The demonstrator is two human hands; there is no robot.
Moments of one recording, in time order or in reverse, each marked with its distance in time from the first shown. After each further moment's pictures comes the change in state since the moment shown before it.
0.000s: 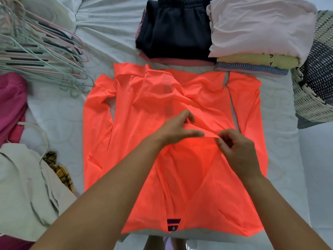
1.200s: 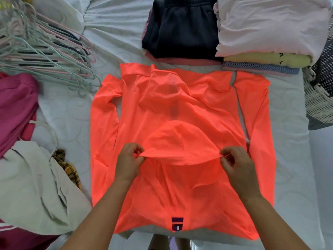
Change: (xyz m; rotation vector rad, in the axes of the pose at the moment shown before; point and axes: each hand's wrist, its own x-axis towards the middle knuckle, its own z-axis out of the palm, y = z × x) left_hand -0.107 -0.106 -0.004 0.076 0.608 -0.249; right_hand -0.039 0.011 0.018 0.047 0.011 0.082
